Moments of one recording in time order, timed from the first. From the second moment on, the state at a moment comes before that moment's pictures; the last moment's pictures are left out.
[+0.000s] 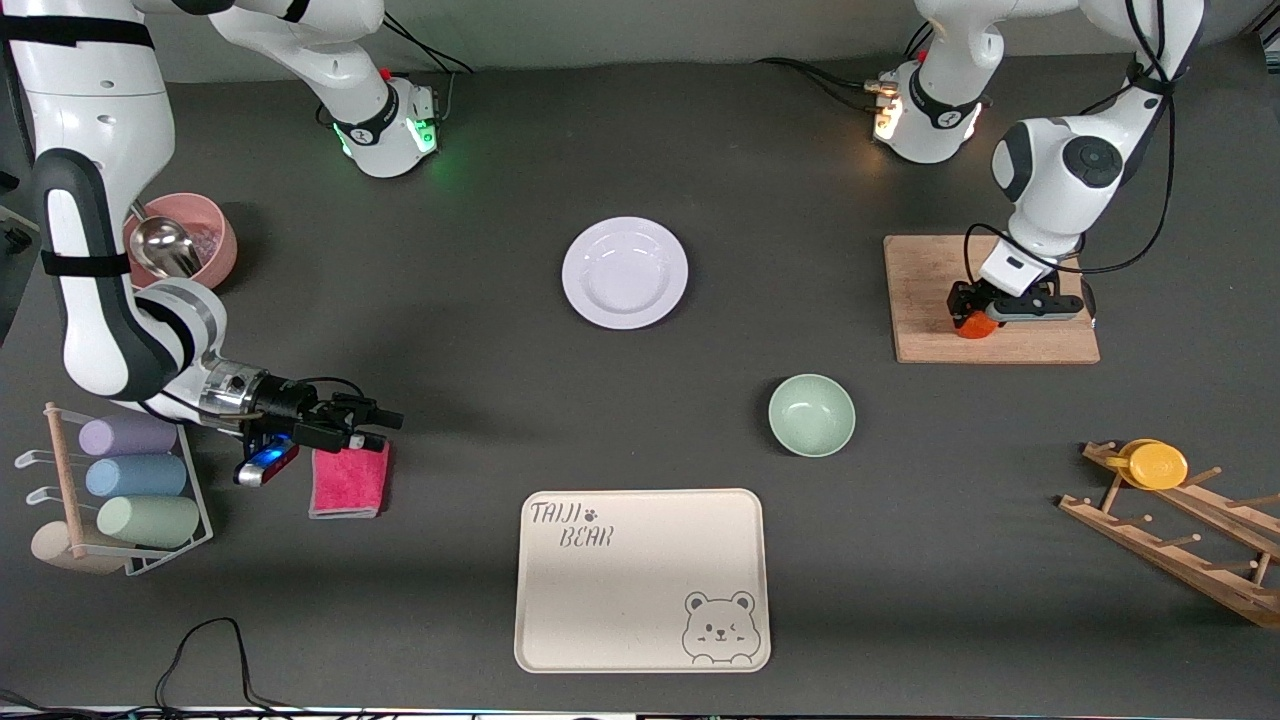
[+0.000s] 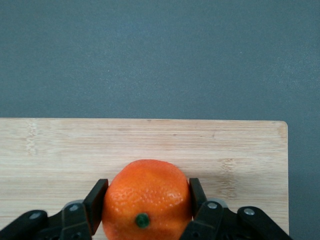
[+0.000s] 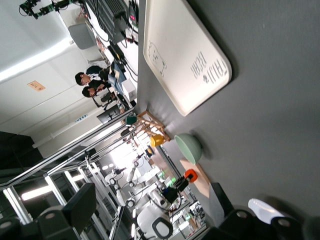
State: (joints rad) left arm 0.05 0.05 -0.01 -2.82 0.01 3.06 0.02; right arm 0.05 0.44 -0.17 -1.98 1.49 1.79 -0.28
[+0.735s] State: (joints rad) left arm -0.20 -0.21 -0.03 -2.58 0.01 2.37 -0.27; right arm 0.06 0.41 -0.16 -2.15 1.39 1.73 -0.62
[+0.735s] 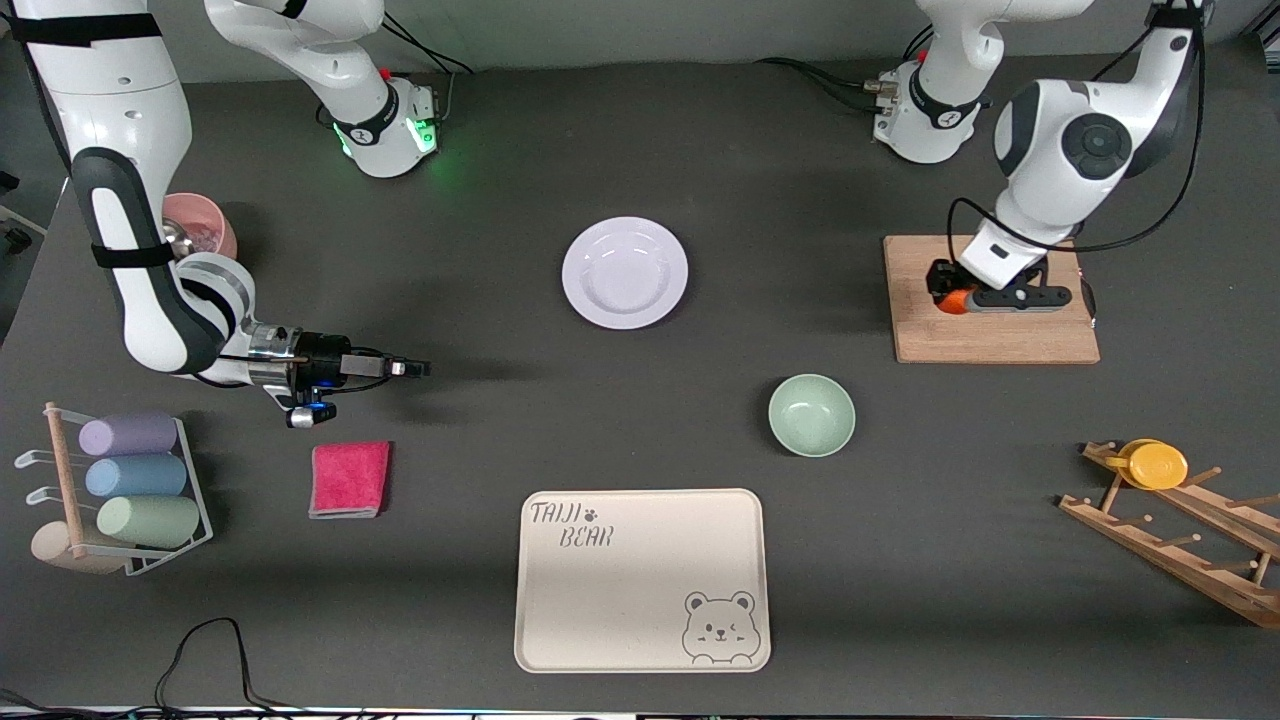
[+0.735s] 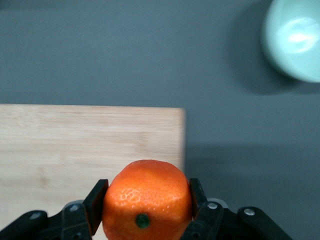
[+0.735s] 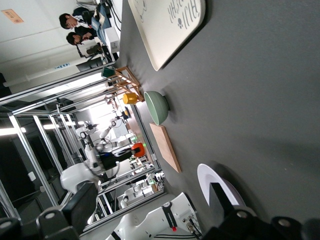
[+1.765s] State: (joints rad) left arm -0.88 0.43 -0.04 -1.84 0.06 2.19 -1.46; right arm 0.09 0.41 -0.16 -2.13 1.36 1.81 -0.66
